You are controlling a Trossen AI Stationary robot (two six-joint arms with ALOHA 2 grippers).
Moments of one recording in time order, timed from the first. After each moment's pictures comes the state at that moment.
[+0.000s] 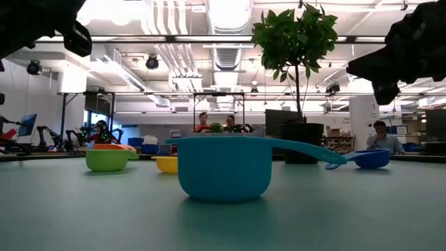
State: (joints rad) left arm -0.02 0.02 0.04 0.44 0.09 -0.17; right arm 0.12 0.11 0.02 0.07 0.27 0.39
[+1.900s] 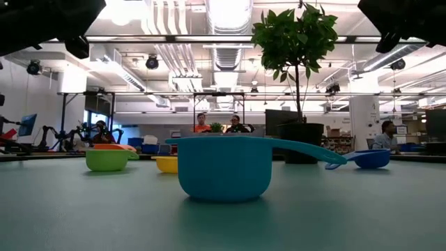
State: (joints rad) left arm -0.02 0.11 0.04 0.56 -0.17 -0.02; right arm 0.12 0.11 0.02 0.62 0.29 -0.17
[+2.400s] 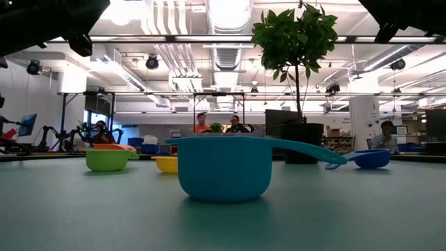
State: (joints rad) left arm -0.02 0.23 0.04 0.69 -0.17 0.02; right arm 0.12 0.21 0.10 0.62 0.29 -0.20
